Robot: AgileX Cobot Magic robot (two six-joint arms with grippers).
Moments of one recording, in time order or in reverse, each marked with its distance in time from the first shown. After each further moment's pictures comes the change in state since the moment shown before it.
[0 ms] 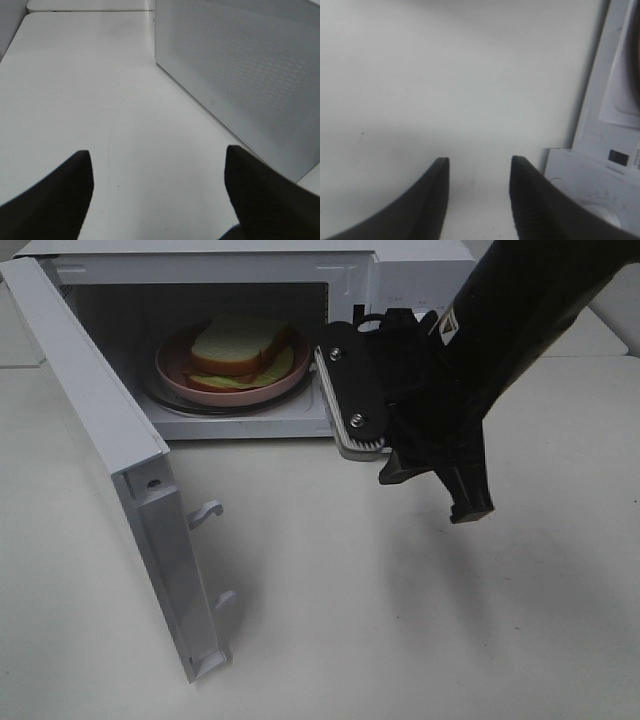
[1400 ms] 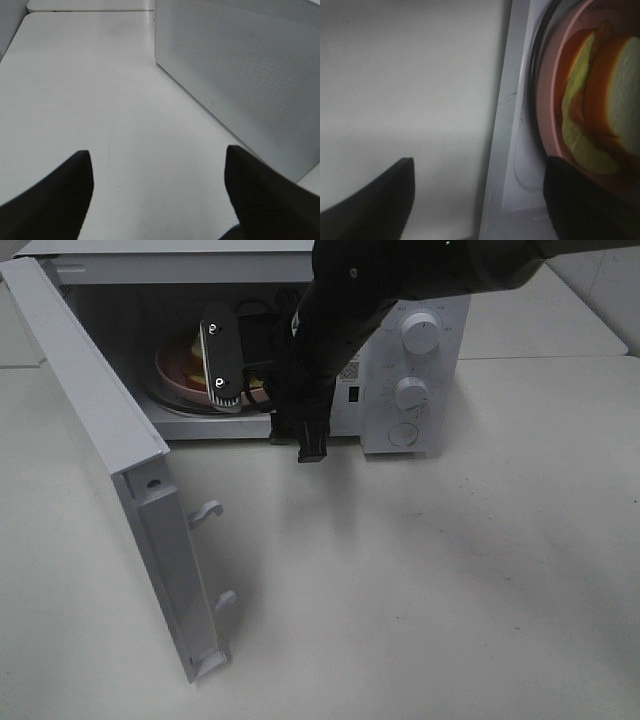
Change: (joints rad) left arm 0.000 0.000 0.000 0.000 0.000 0.000; right arm 0.024 0.454 -0.431 -0.084 -0.179 0.102
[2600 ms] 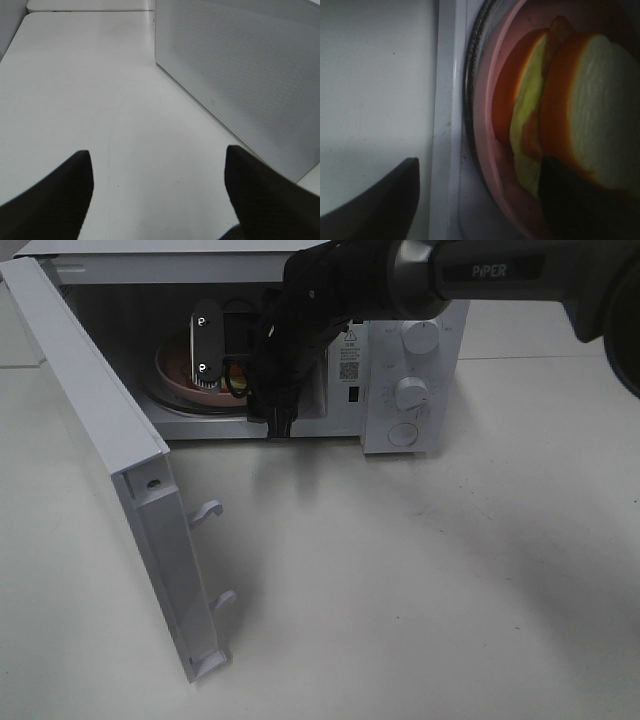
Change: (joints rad) left arm 0.000 0.000 0.000 0.000 0.000 0.000; right arm -0.045 0.258 -0.312 0.042 -0.038 0.006
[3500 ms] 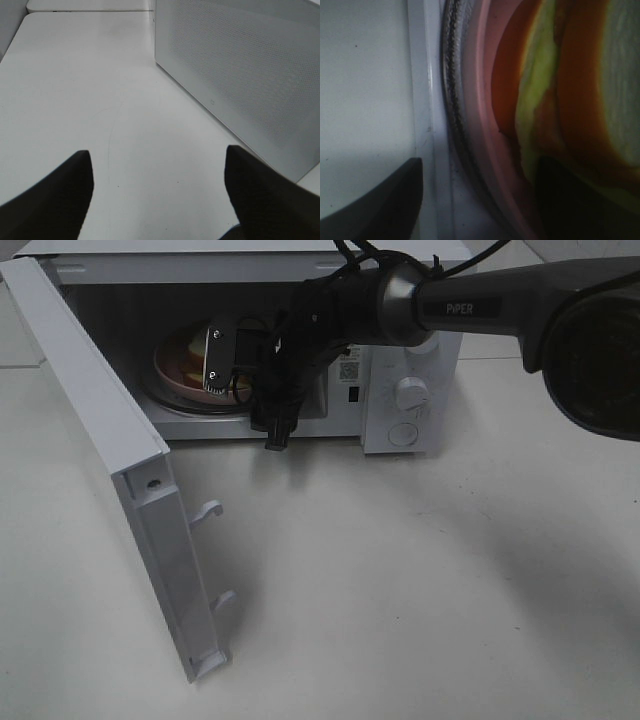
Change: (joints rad) left arm 0.000 0.000 0.000 0.000 0.000 0.000; right arm -0.045 0.124 -0.099 0.081 -0.023 0.000
